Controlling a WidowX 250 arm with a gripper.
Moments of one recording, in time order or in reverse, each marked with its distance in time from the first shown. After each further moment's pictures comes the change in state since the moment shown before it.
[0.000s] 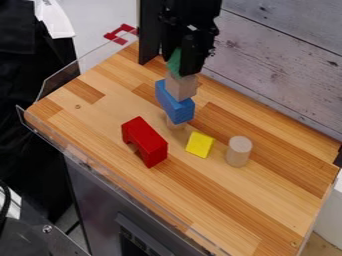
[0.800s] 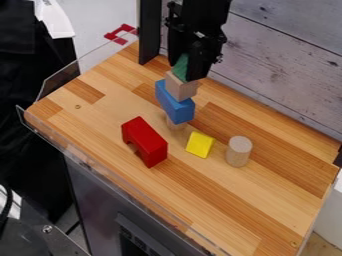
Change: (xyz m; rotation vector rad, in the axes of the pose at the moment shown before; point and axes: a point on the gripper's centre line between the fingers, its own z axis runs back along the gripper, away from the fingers) arm 0.003 0.002 -0.007 0.005 0.021 0.029
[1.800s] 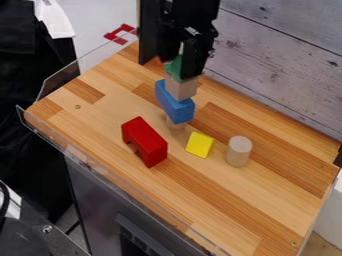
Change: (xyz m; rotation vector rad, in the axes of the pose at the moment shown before) arm -0.009 0.006 0.002 -0.031 0.028 0.025
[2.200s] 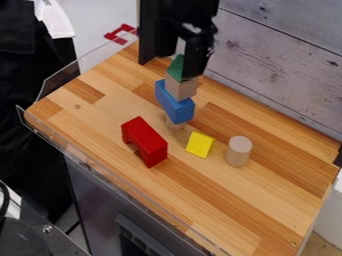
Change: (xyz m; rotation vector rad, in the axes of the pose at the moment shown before) arm -0.004 -0.002 0.016 0.007 -0.031 0.003
